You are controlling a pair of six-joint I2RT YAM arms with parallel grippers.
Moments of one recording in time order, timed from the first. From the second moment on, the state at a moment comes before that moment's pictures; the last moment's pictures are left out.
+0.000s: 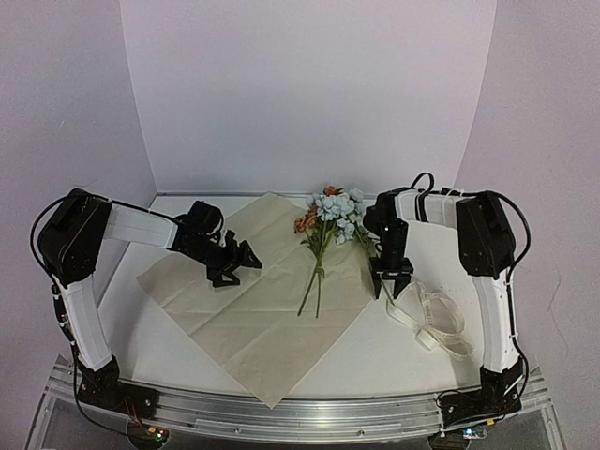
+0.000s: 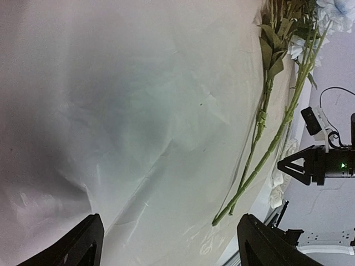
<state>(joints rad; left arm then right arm) -0.49 1.88 1.10 -0.20 0.53 -0.80 0.47 2.27 1.79 -1.36 -0.13 0.47</state>
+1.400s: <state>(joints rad) -0.55 1.81 0.95 -0.07 0.51 -0.91 0.53 2.10 1.44 -1.14 -0.24 0.59</state>
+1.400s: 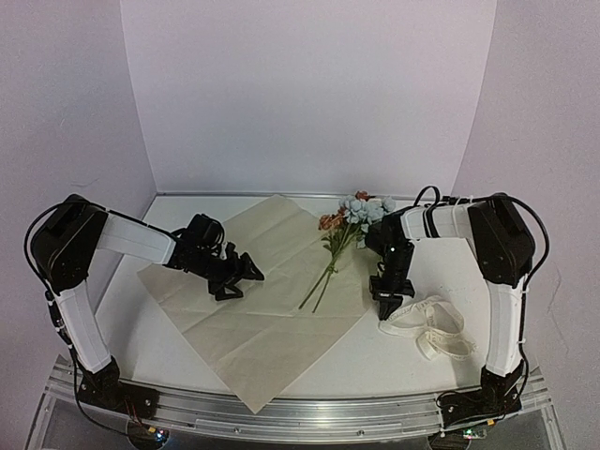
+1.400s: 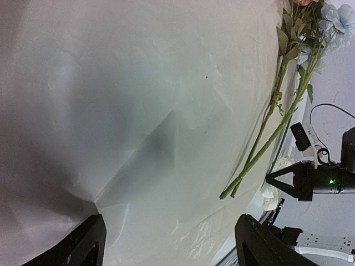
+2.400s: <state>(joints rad) -0.60 1.82 0.93 0.04 0.49 -0.96 0.73 2.23 1.92 -1.26 -0.29 0.24</state>
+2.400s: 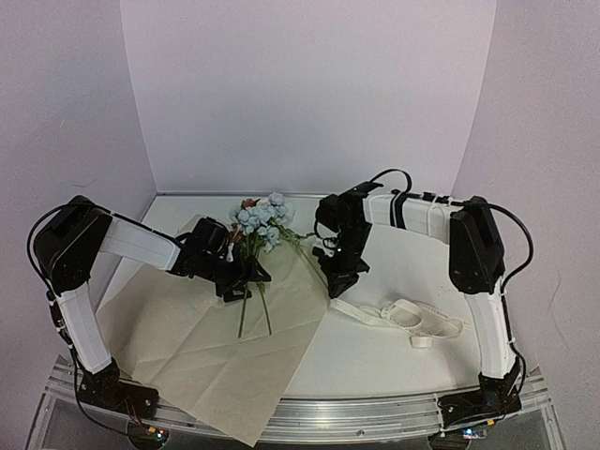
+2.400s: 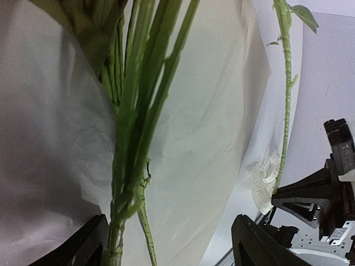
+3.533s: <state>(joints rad) -0.60 1.81 0.93 -0.03 0.41 -0.91 0.93 2.17 1.64 -1.03 -0.15 0.14</state>
